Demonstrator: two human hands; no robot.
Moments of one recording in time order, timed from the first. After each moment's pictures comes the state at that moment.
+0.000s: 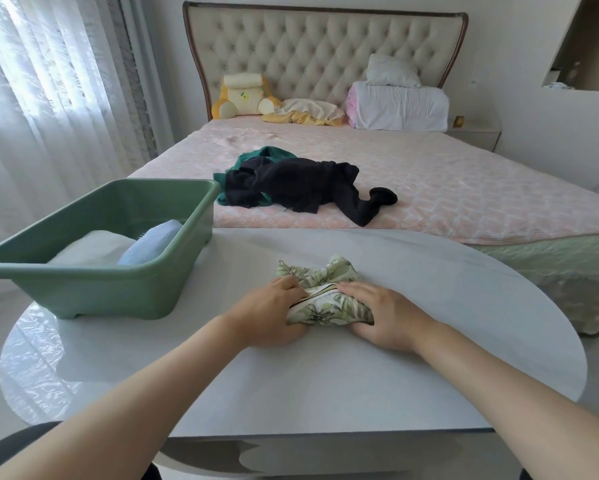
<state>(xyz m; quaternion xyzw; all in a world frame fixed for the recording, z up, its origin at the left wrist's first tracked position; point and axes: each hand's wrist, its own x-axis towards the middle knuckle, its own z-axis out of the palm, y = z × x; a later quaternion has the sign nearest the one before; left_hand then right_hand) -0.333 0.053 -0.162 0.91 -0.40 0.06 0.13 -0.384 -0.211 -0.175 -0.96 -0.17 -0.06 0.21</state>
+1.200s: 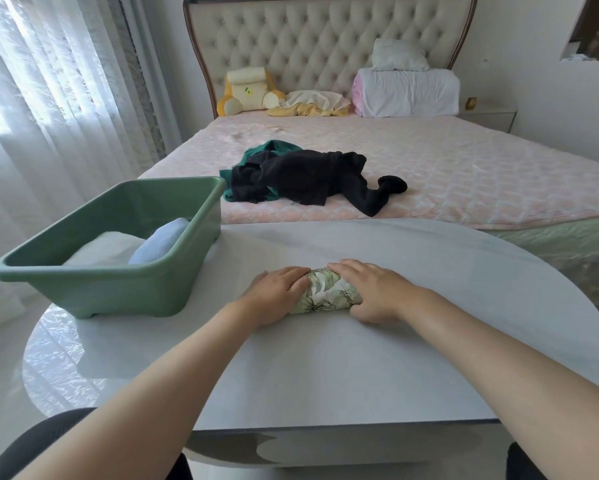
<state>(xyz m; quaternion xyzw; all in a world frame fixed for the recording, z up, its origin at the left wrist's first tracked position) -0.306 0.044 -0.168 0.94 -0.25 -0.05 0.21 -0.354 -0.182 -0.155 -0.99 -0.12 0.06 0.07</state>
